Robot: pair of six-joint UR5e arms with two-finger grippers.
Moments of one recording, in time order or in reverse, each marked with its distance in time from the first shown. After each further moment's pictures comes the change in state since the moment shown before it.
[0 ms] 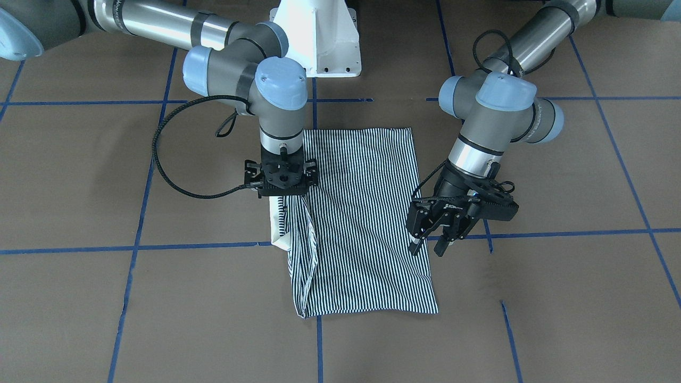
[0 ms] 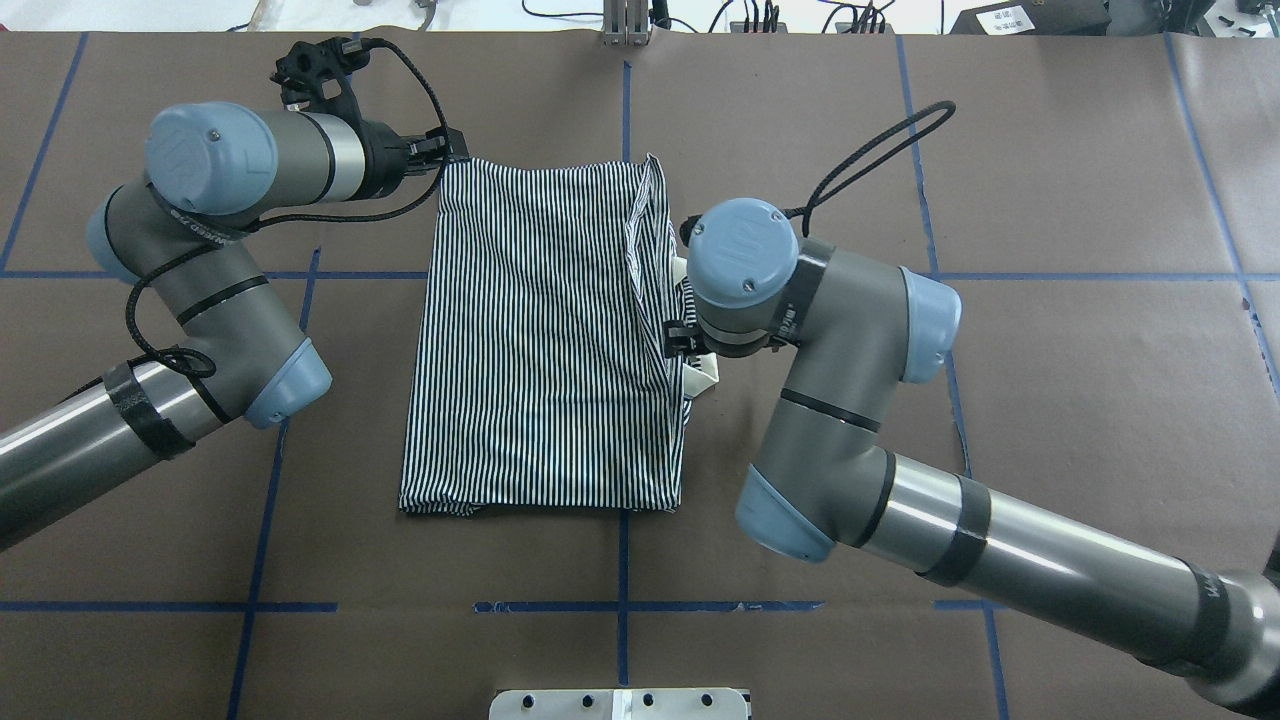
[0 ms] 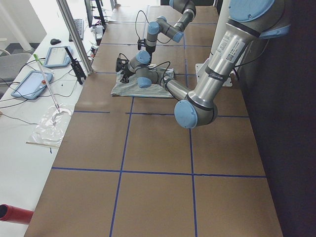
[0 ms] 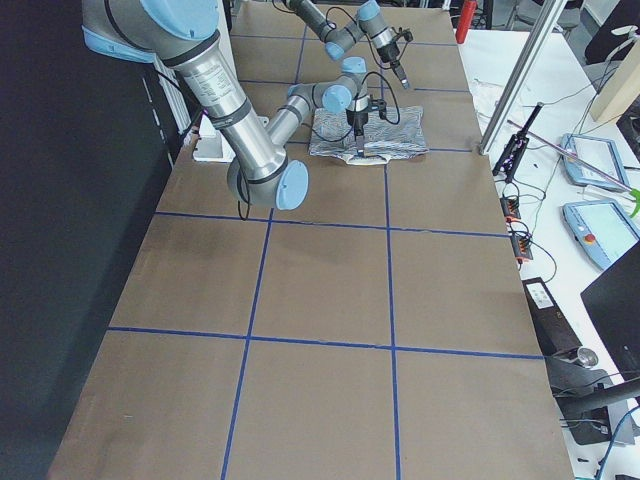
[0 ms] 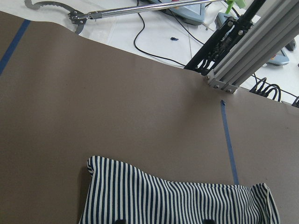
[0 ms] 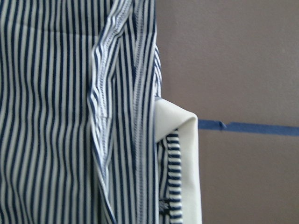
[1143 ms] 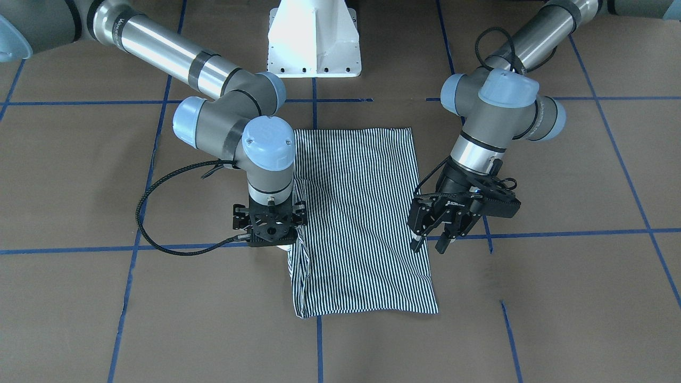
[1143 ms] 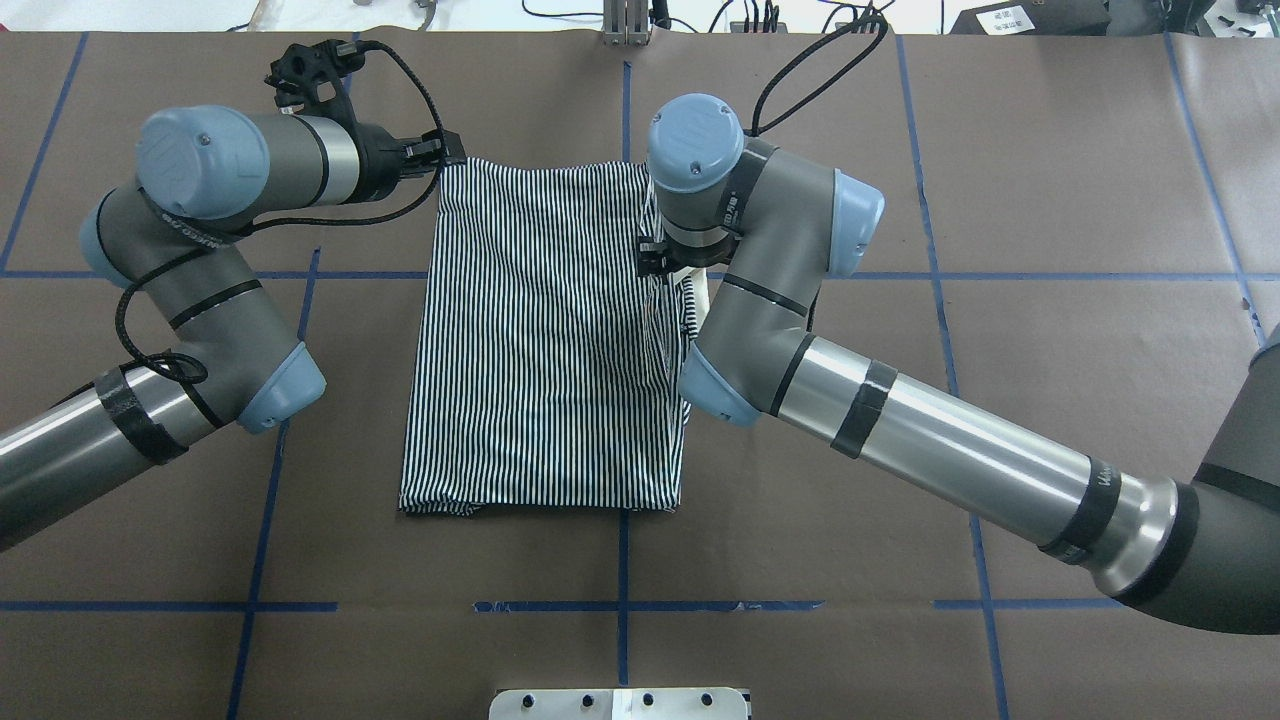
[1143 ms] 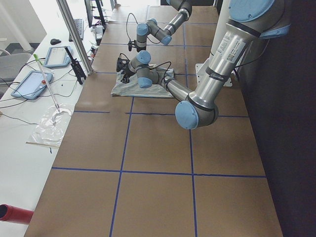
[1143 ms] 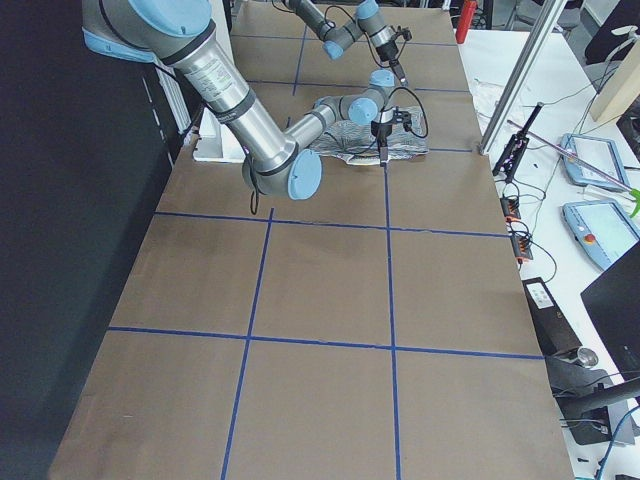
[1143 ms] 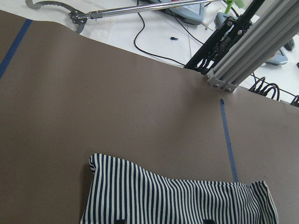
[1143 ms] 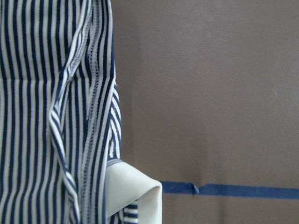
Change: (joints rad) left arm 0.000 0.012 -0.022 0.000 -0.002 0.000; right arm 0.086 -0.011 -0.109 0.096 0.099 -0.067
